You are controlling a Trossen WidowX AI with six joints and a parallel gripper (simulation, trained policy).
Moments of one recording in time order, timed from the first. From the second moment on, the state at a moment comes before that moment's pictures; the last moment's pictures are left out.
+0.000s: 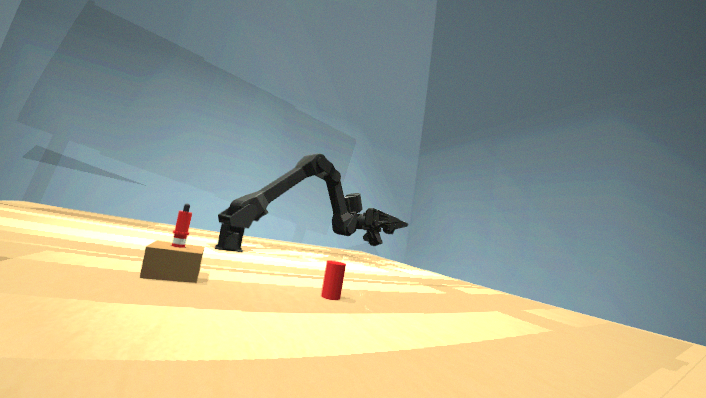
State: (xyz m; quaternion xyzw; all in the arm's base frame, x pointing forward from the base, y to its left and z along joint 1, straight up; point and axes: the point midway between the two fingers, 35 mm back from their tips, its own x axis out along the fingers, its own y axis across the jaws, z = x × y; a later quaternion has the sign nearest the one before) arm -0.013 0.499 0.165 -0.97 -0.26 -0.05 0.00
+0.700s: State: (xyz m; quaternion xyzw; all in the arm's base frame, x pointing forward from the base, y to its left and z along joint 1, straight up) arm 0.016 0.539 0.193 -0.95 -0.30 -0.08 -0.04
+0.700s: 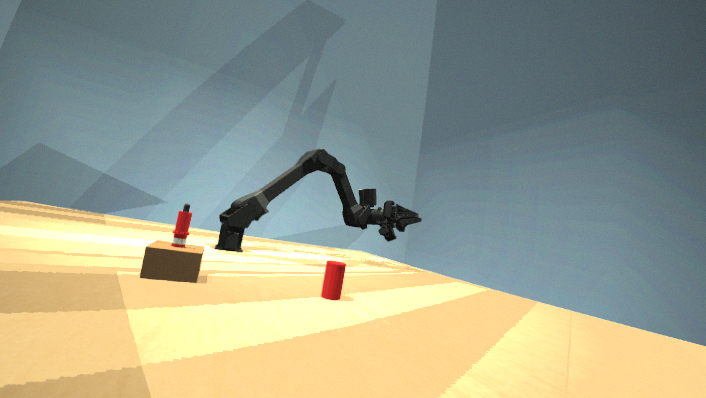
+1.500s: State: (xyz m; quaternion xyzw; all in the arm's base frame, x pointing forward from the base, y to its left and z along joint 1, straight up) arm 0.048 0.581 0.231 -0.92 -0.37 -0.06 -0.07
